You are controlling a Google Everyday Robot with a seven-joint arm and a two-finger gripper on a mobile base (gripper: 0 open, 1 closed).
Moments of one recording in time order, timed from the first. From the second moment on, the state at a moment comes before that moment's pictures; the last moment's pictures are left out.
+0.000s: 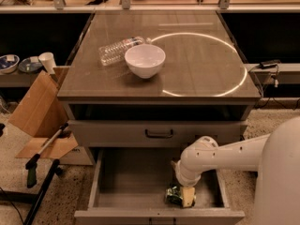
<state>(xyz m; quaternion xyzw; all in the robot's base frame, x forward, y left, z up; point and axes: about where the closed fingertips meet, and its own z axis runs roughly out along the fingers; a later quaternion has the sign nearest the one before) 0.471 -0.129 0.396 -0.76 0.64 0.04 0.07</state>
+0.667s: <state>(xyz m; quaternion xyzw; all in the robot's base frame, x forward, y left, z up) 0.462 -0.130 0.389 -0.76 0.65 0.04 0.08</state>
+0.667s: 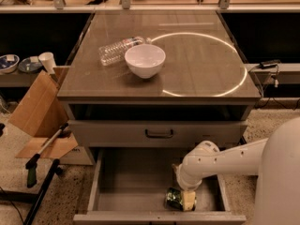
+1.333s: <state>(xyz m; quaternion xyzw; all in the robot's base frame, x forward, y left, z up) 0.463 -0.133 0.385 -0.75 0.66 0.03 0.09</state>
